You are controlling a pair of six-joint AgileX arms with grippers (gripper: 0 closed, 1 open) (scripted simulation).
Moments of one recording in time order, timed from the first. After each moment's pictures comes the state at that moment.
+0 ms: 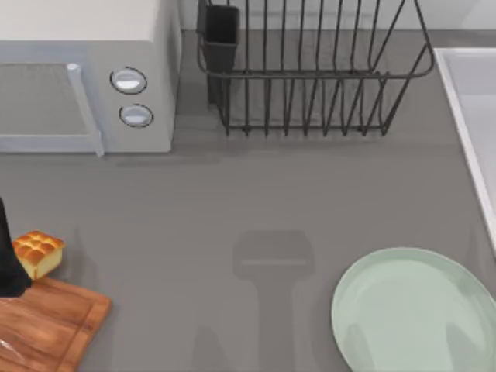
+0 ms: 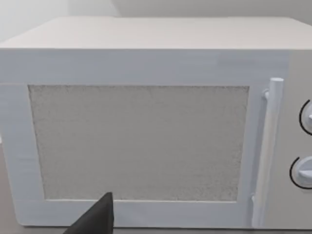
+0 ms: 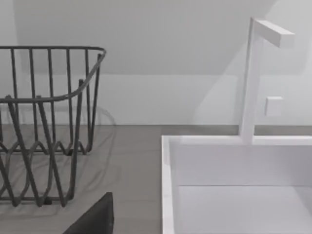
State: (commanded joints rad) left arm 0.00 0.00 0.00 0.00 0.00 0.00; right arm 0.00 0.00 0.00 0.00 0.00 0.00
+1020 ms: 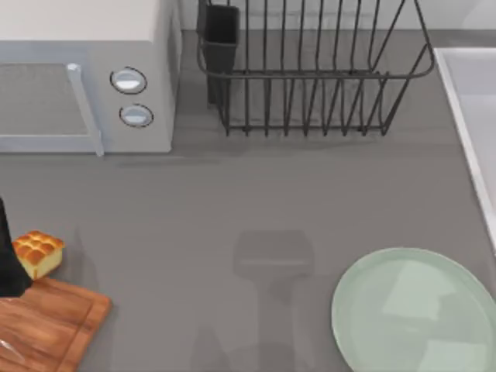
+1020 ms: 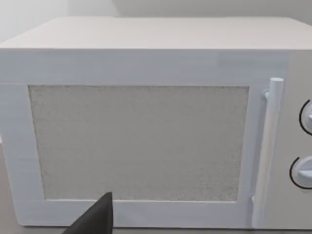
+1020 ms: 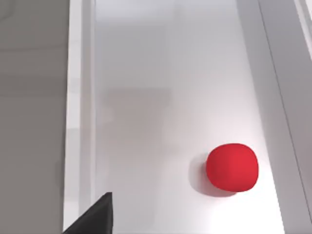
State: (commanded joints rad) left arm 0.00 0.00 0.00 0.00 0.00 0.00; right arm -0.19 1.09 0.87 -0.54 -0.01 -0.14
